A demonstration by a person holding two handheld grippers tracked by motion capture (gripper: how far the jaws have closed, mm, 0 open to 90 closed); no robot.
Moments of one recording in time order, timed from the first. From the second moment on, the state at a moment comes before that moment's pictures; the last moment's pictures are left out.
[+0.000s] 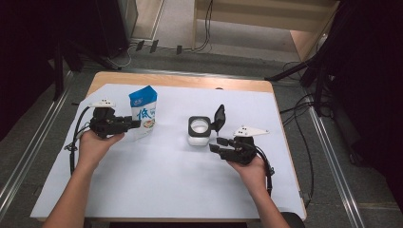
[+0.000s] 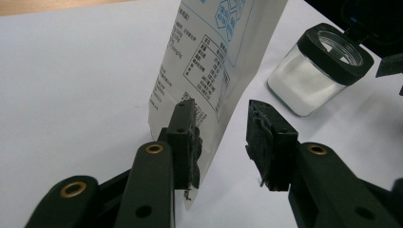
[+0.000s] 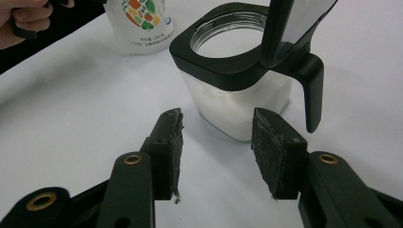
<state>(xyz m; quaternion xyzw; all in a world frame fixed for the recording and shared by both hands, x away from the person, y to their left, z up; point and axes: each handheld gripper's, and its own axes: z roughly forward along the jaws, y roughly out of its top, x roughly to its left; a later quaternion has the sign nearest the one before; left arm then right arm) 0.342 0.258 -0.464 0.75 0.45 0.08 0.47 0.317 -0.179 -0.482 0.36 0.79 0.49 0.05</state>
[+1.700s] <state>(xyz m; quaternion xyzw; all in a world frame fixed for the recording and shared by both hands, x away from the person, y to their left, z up) 0.310 0.297 -0.475 0.76 0.46 0.07 0.44 0.387 -0.195 -0.448 0.41 0.75 0.52 0.08</state>
